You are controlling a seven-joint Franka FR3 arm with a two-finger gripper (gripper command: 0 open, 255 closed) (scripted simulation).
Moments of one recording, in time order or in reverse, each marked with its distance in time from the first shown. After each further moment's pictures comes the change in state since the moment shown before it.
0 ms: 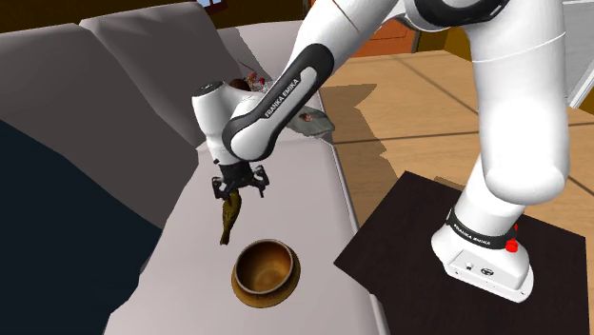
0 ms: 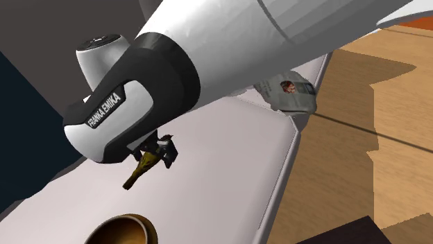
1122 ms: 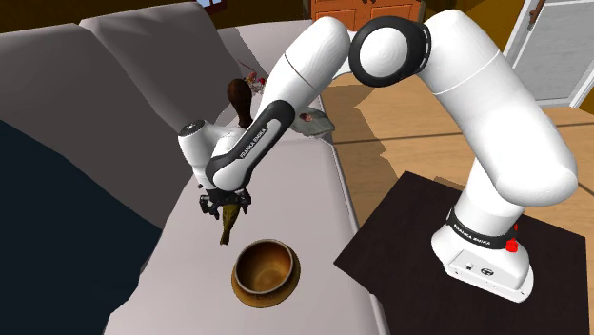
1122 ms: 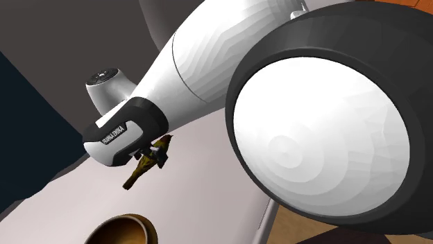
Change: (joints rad) arm 0.142 0.363 -0.126 0.357 -0.121 0.006 0.155
